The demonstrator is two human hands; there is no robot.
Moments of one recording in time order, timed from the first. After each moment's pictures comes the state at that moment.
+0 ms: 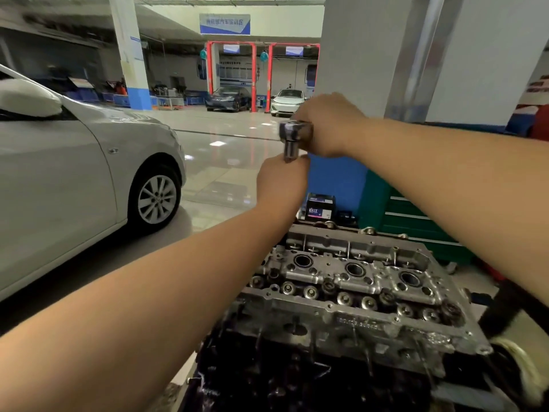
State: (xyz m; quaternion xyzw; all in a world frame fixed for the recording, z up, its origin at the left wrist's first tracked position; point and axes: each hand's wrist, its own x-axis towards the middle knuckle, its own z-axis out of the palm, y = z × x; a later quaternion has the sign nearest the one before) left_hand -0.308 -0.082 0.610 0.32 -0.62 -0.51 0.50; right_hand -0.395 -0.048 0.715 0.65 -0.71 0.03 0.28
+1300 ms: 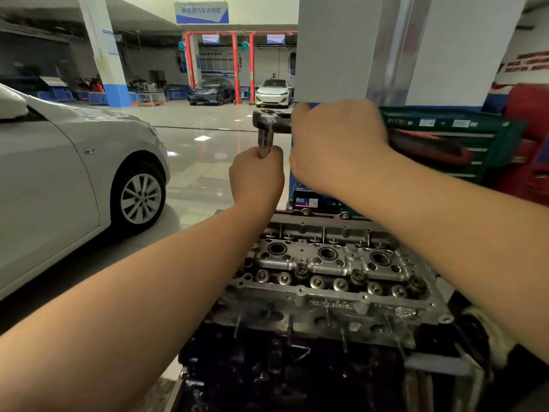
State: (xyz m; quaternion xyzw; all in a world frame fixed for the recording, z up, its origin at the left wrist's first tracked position) left_hand -0.319 -0.077 0.596 0.33 -0.63 -0.45 0.54; right_hand -0.359 0.043 0.681 0.50 -0.76 -0.01 0.42
